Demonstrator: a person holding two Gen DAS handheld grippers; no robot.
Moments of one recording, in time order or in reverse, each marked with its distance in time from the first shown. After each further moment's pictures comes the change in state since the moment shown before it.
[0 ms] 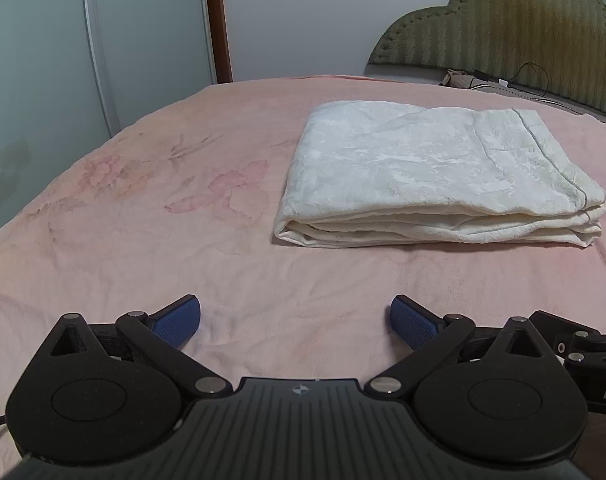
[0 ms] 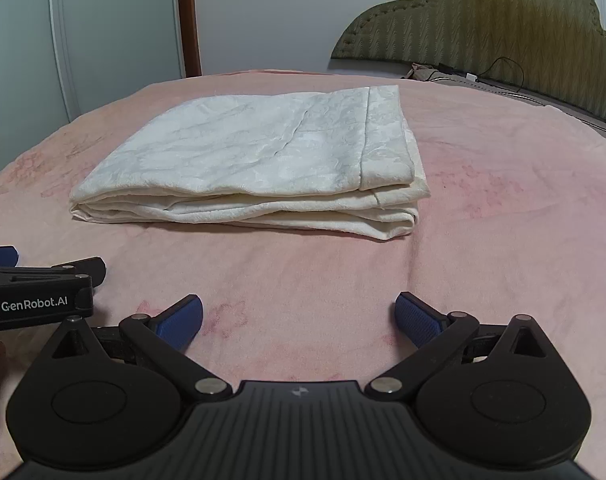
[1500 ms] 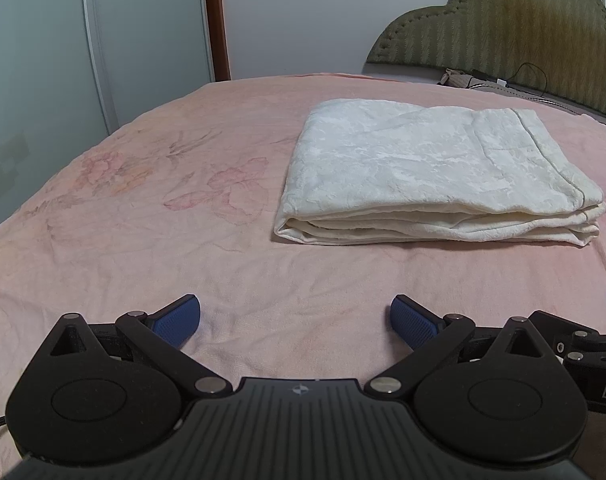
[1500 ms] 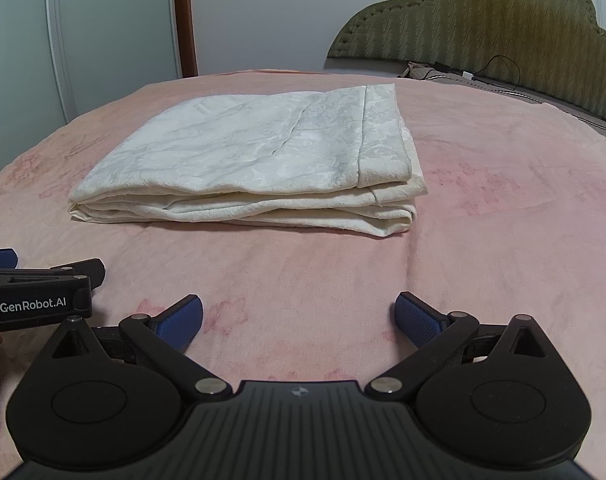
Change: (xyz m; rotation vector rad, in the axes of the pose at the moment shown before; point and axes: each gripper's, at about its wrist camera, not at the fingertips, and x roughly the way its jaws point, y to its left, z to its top) left arm -0.001 0.000 -0.002 -0.006 0.004 -0.008; right arm 0.001 0.002 0.000 0.009 0.001 -0.009
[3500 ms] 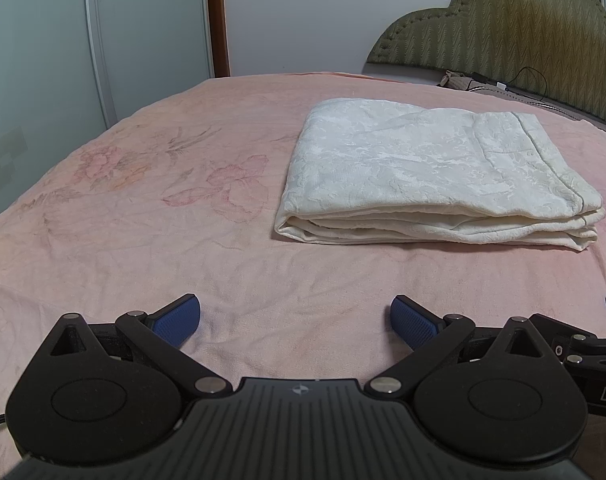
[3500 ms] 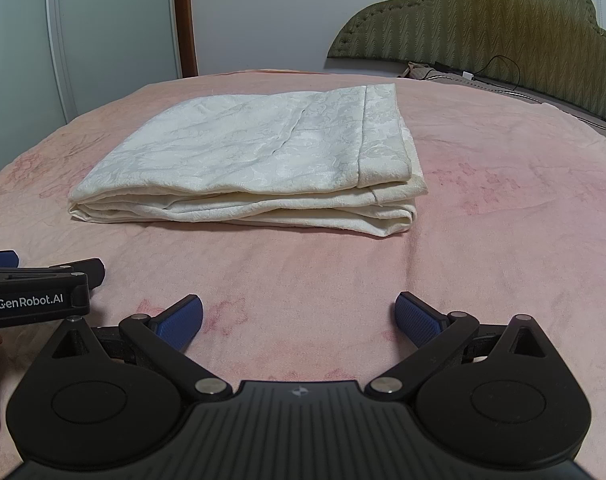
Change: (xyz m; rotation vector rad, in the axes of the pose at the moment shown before) left arm 0.001 0.002 0.000 -0.017 0.006 -0.014; right arm 0.001 0.001 0.000 0.000 0.000 -0.001
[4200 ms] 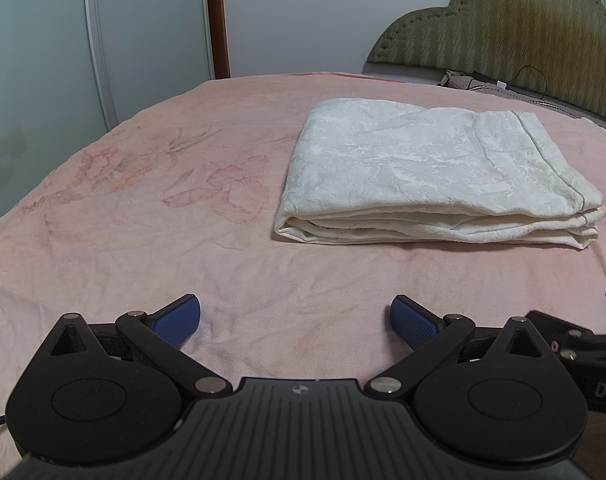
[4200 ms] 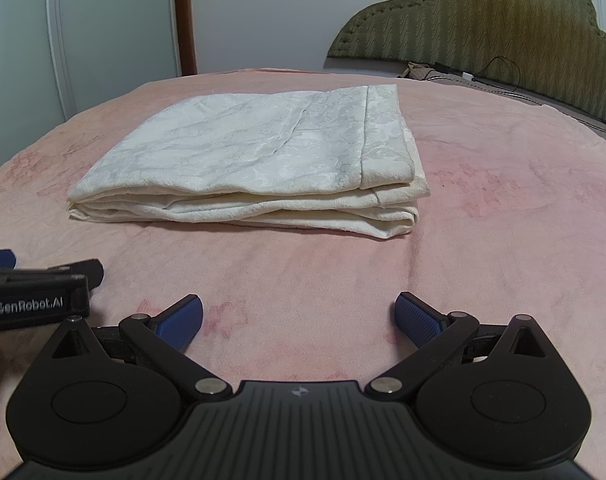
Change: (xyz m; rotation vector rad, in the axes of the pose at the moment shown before) left arm 0.000 0.000 0.000 0.004 -0.001 0.004; right arm 0.002 0.006 0.002 0.029 0.000 -0.044
